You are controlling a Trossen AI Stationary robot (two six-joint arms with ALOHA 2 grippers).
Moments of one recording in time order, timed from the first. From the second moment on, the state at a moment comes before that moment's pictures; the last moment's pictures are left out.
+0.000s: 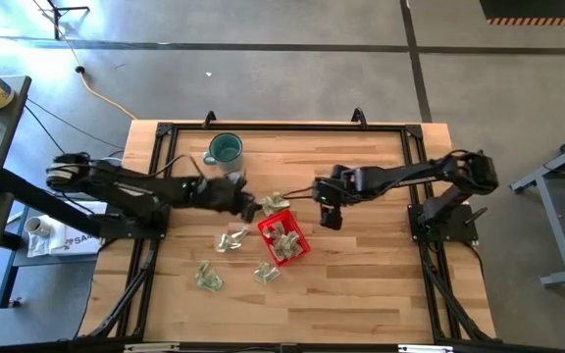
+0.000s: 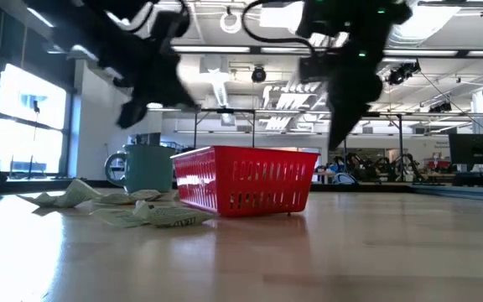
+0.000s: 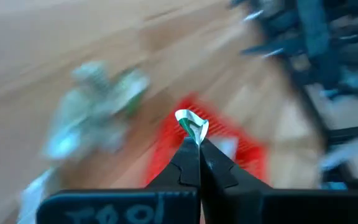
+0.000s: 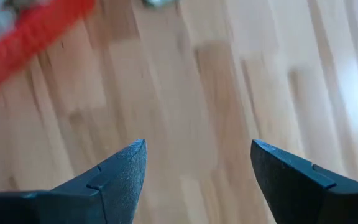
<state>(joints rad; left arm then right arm) -0.01 1.26 0.62 0.07 -0.10 -0.96 -0.03 1.58 1.08 -0.73 0.21 0.20</state>
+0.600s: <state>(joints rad) -0.08 1.69 1.14 -0.43 0.04 -0.82 0.05 1.39 0.84 -0.57 0.20 0.33</state>
